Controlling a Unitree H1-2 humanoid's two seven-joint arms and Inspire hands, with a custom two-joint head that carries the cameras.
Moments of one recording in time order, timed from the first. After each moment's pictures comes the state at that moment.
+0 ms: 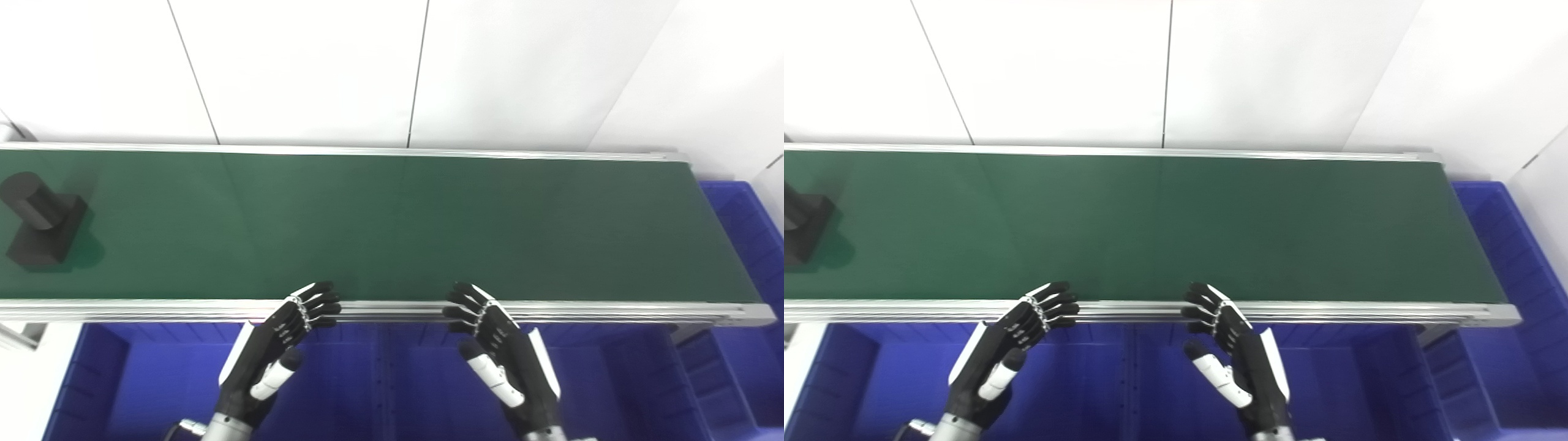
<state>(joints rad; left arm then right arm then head) 0.36 0.08 -0.18 -0.04 -0.08 -0.34 -0.24 0.39 -0.05 0.21 -0.16 -0.05 -0.23 0.10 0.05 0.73</state>
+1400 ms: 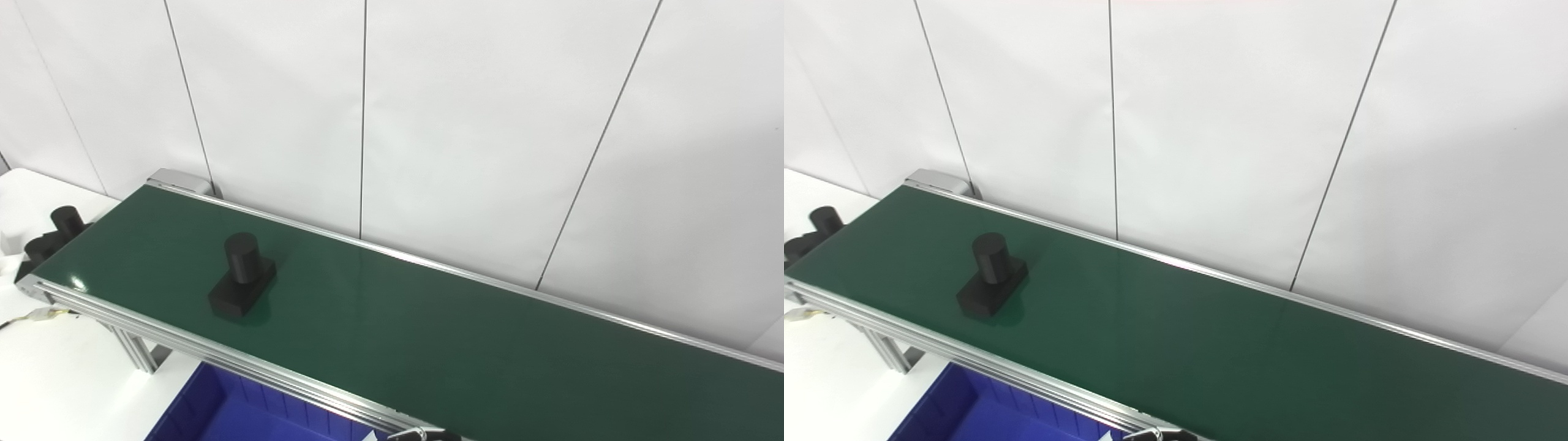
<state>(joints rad) 0.30 0.05 -0.23 0.15 -0.01 -0.40 -0.24 0.33 -0.10 0.16 0.06 0.01 -0.38 0.14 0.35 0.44</state>
